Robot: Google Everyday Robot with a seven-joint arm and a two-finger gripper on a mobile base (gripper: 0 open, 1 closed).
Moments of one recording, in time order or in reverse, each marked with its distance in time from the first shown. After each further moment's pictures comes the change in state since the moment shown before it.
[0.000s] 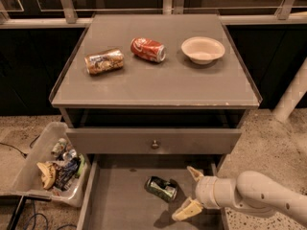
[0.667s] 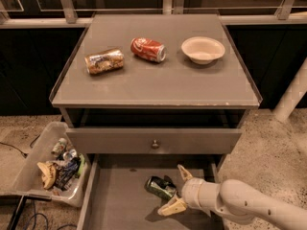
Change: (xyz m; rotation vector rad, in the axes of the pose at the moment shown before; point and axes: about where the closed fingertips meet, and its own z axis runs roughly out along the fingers) arm -0.007 -0.010 0.054 0.111 -0.083 -0.004
